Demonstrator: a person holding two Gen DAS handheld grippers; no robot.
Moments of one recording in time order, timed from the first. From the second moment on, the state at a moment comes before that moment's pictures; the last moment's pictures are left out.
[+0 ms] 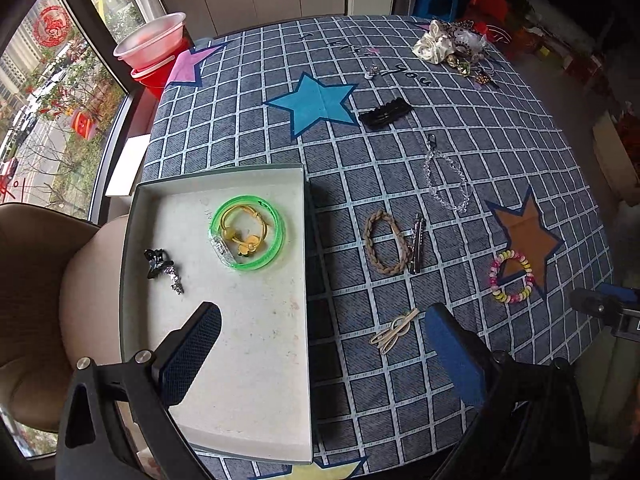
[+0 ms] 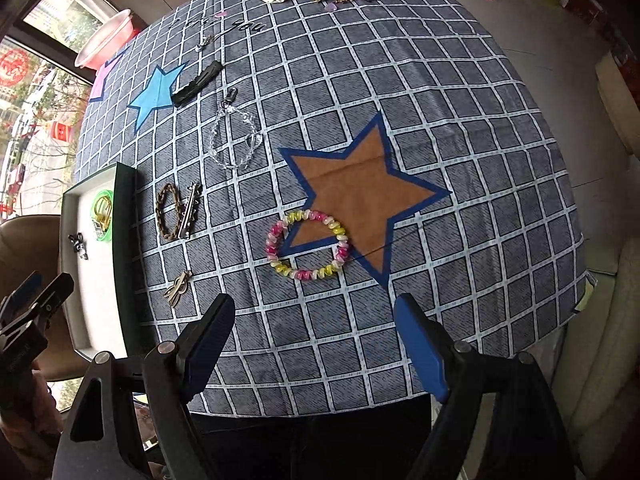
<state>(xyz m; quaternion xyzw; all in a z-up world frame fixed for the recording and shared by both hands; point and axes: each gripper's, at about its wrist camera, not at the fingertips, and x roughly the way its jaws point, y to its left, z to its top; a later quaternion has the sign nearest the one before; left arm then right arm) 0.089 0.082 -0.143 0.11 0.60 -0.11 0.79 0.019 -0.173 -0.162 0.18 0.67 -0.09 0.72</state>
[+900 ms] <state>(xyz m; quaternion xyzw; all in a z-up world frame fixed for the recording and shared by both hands) 0.054 0.019 -0.241 0.17 0.65 -0.10 0.74 0.050 -0.187 -0.244 0.07 0.73 -0.01 0.68</state>
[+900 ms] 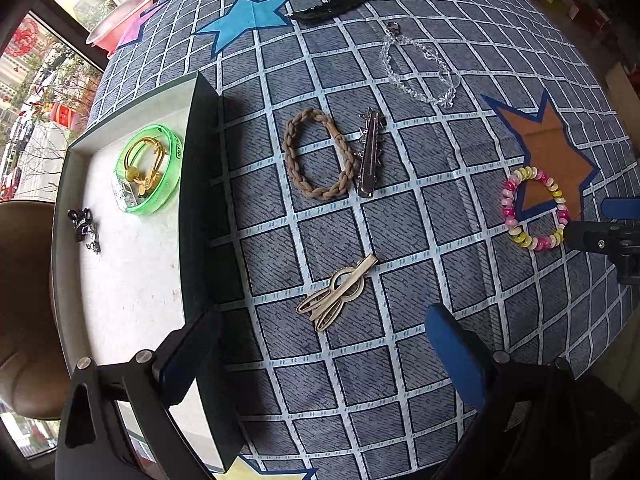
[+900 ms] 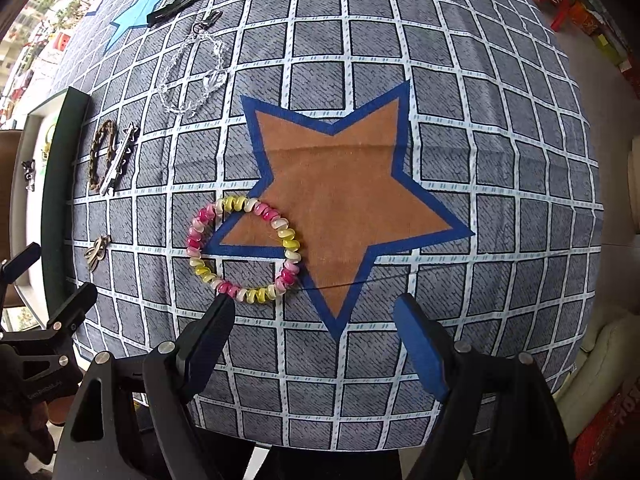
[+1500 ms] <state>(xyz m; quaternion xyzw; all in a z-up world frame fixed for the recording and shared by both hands) 0.061 0.014 -0.266 0.15 0.66 -0.11 0.73 0.085 -0.153 -0.273 0.00 0.73 0.00 0.69</state>
